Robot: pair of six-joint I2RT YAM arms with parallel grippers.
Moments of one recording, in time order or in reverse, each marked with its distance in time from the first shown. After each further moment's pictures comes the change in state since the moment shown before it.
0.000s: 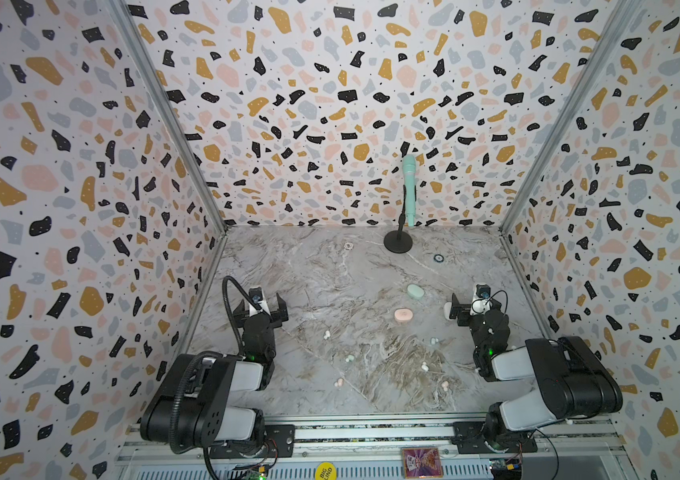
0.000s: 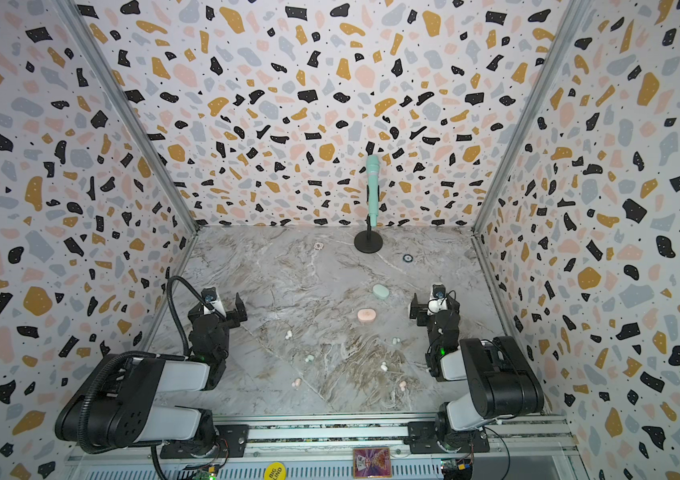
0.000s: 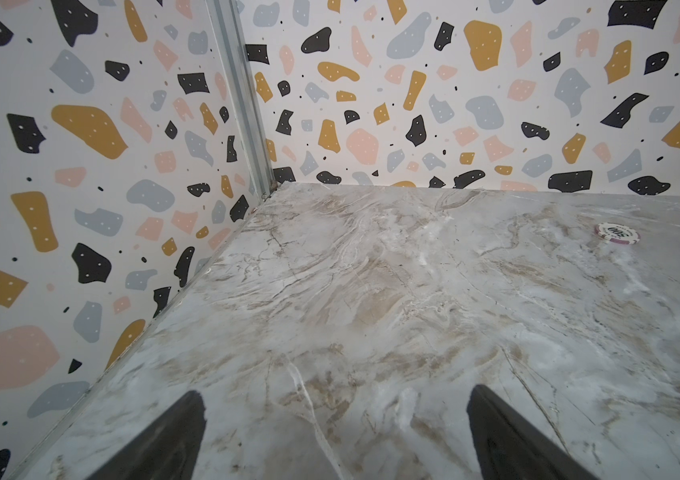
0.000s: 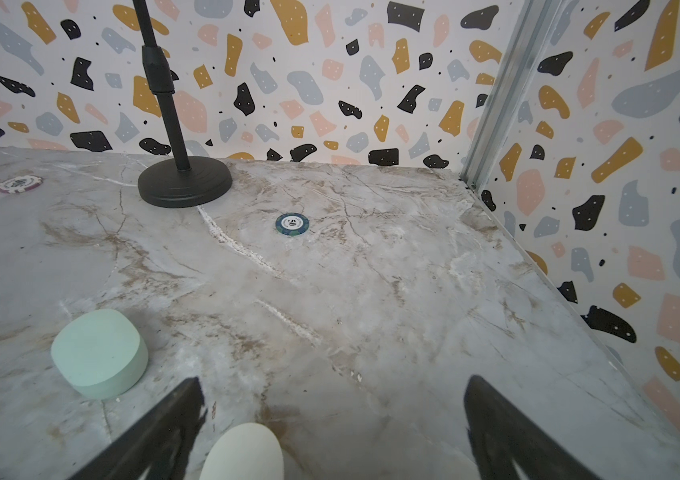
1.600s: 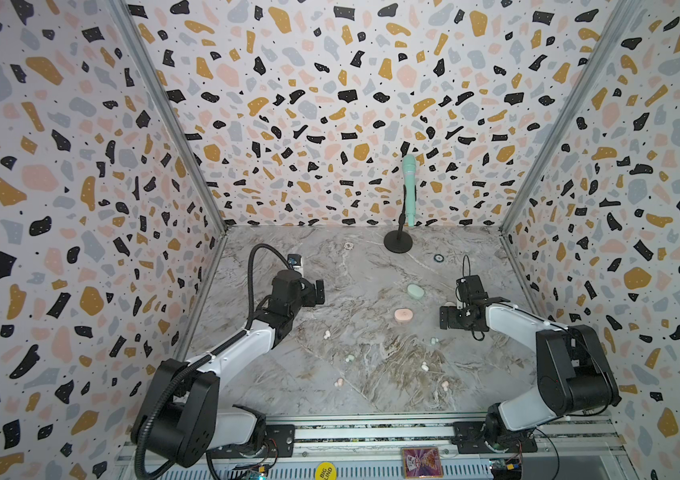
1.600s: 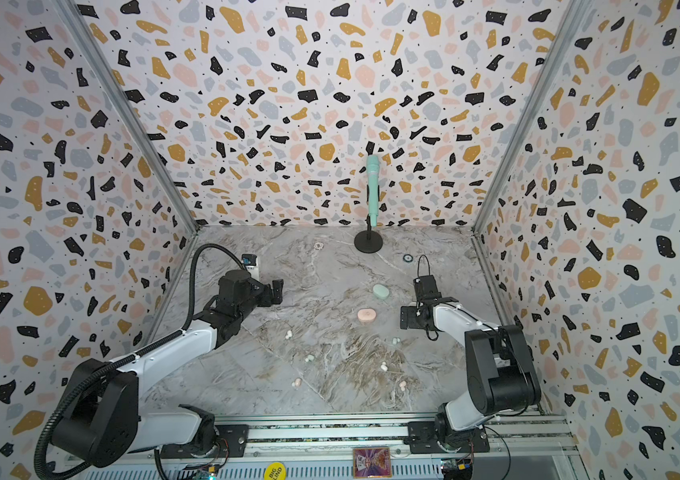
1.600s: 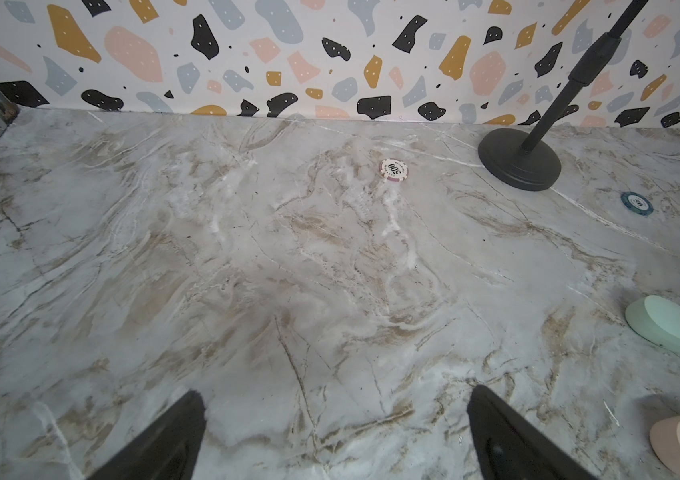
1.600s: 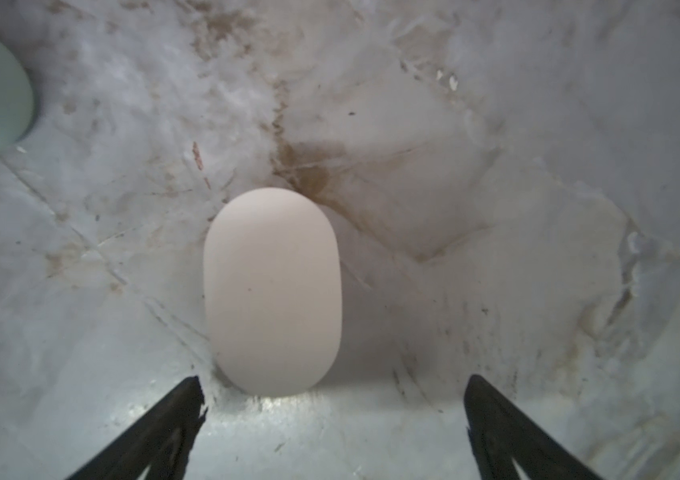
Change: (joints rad) left arm -0.214 -0.068 0.533 -0.946 0.252 -0.217; right arm 0.081 0.026 0.588 -1.545 -0.002 0.275
